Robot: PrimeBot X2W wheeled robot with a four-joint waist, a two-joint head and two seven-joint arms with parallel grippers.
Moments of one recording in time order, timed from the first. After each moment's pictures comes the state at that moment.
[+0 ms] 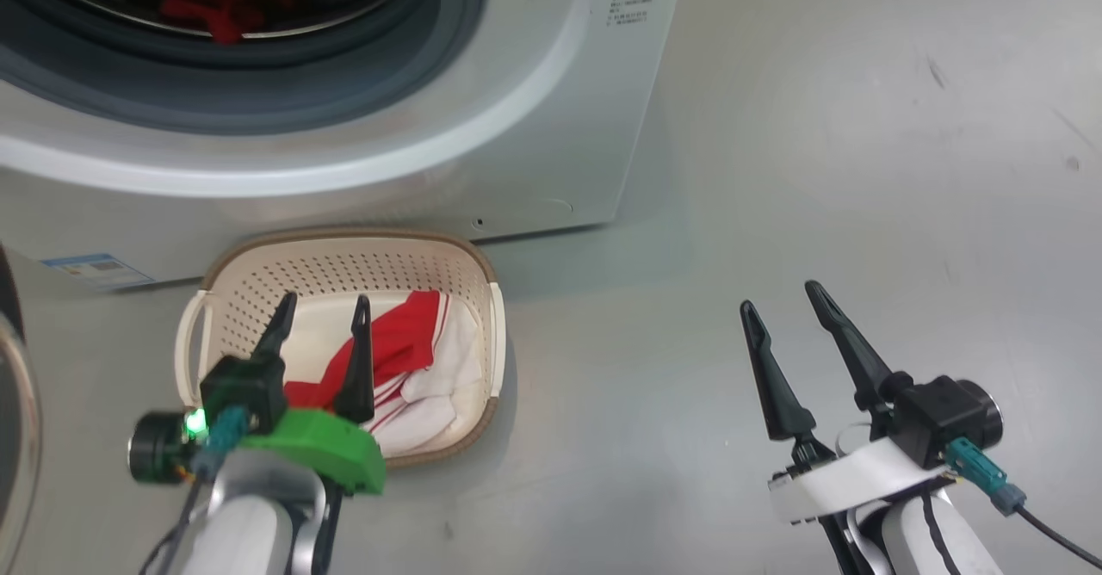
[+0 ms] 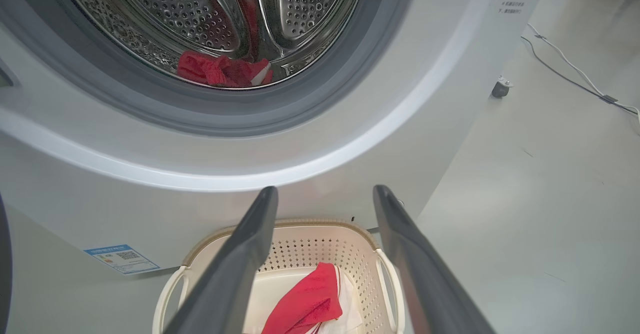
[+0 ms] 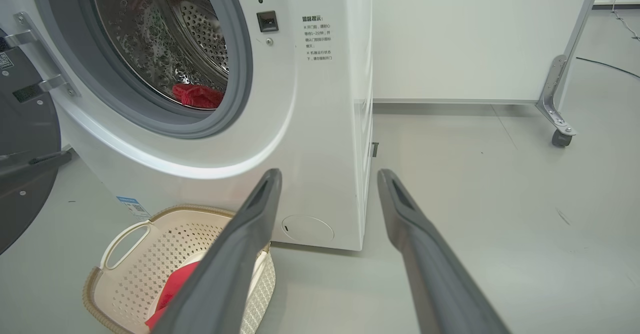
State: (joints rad) left arm -0.15 0.05 -0.24 0.13 -0.29 0.10 -0.07; right arm -0.02 -0.05 0.23 0.04 0.23 0.09 -0.25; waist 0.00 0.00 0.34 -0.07
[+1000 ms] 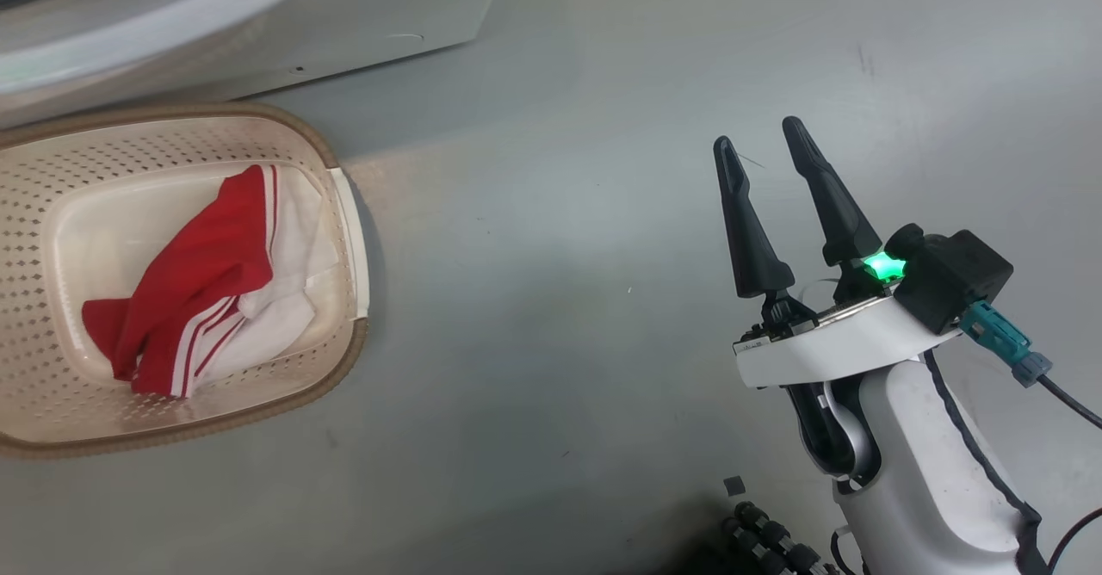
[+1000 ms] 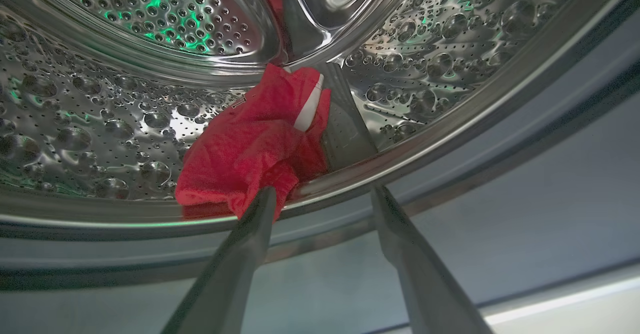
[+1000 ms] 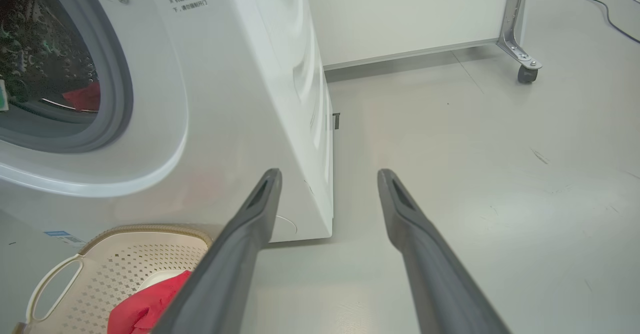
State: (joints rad) left arm -0.90 0.38 -0.11 0.27 -0.26 0.04 0.45; right arm -0.30 -0.05 0.32 0.05 0.41 0.11 -0.25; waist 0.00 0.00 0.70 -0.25
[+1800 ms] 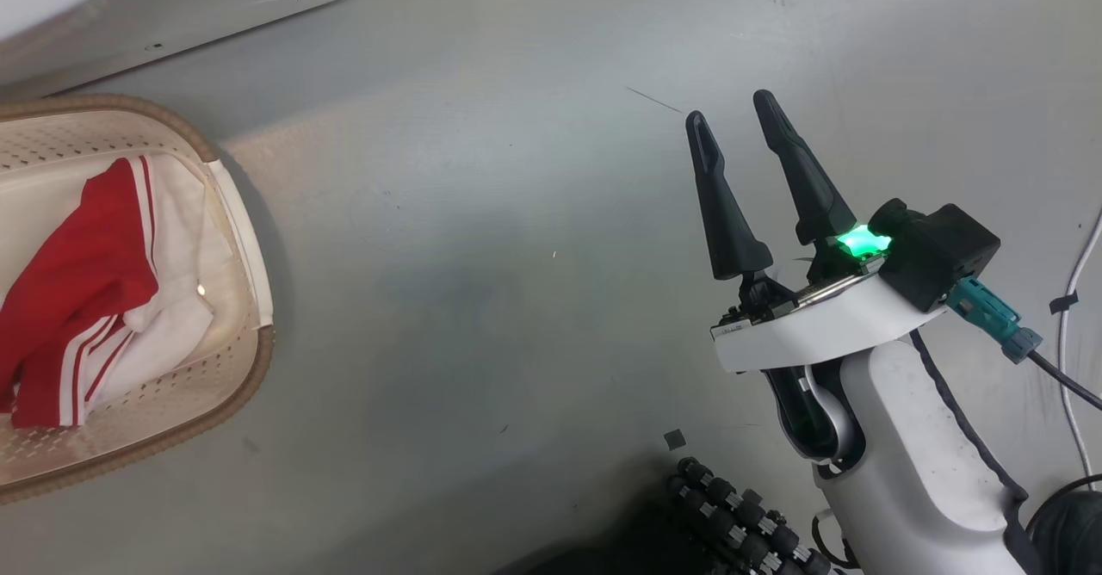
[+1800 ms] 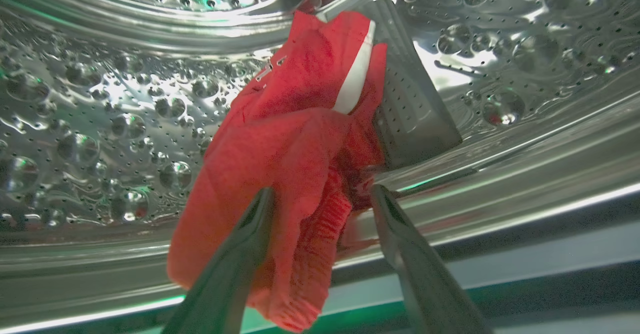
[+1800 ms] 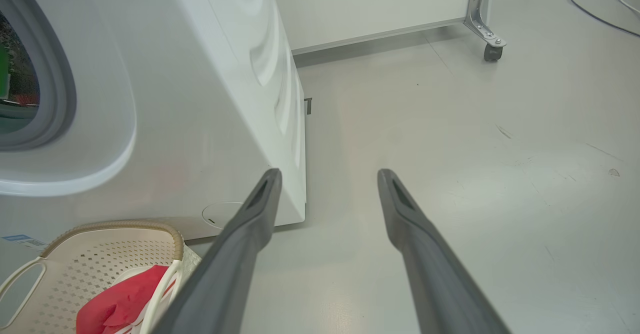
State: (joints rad) left arm -1.15 0.57 -0.12 0.39 -0.11 0.02 0.68; right arm -0.37 -0.05 0.38 0.05 0.50 0.11 -0.25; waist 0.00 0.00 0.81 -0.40
